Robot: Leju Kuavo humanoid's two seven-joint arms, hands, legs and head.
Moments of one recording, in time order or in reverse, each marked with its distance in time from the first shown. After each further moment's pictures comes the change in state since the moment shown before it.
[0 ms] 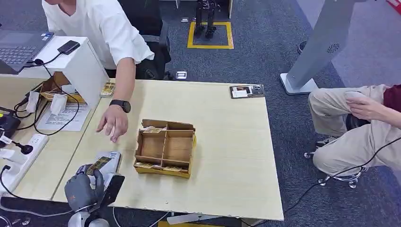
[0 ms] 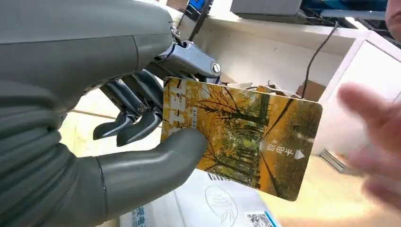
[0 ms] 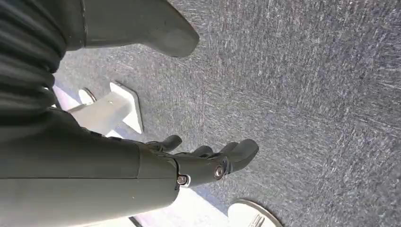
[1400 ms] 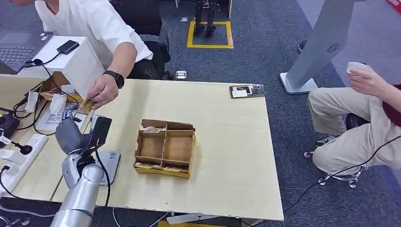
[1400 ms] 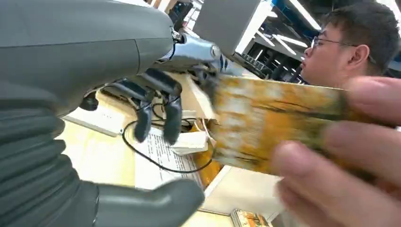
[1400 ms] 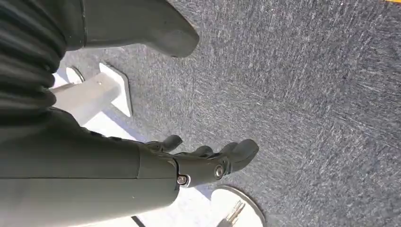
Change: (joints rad) left arm -0.338 0.229 -0.317 0.102 0.154 -0.012 0.333; right arm -0.011 0.000 0.000 -0.011 0.118 0.019 0.024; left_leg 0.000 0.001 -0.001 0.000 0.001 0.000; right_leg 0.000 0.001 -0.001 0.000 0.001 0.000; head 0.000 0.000
